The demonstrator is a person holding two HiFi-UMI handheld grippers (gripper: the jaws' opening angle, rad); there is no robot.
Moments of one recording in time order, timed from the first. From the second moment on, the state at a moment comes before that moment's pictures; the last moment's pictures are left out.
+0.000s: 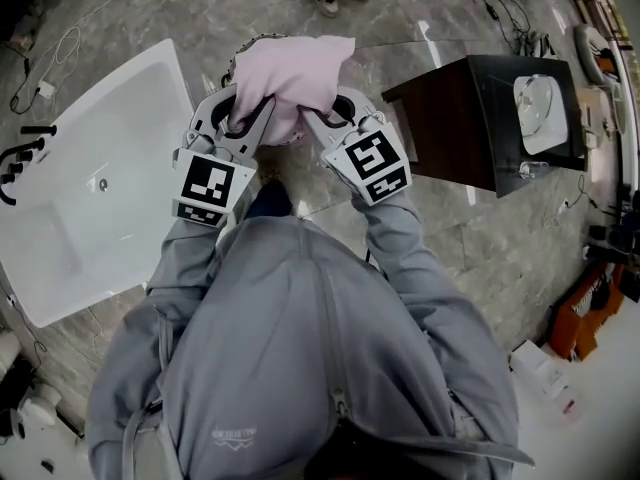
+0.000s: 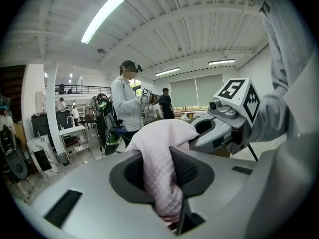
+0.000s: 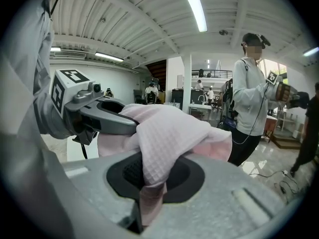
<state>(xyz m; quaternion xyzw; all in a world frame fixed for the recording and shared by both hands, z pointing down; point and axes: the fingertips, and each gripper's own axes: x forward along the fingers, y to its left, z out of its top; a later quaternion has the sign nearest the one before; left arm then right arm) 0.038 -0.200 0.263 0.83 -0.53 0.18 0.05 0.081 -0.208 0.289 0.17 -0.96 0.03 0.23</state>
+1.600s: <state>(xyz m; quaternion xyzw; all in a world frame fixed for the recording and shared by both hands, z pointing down) -0.007 -0.290 0.445 0.79 -0.54 0.22 0.17 0.042 -0.300 0.471 0.10 -0.94 0.11 0.32</state>
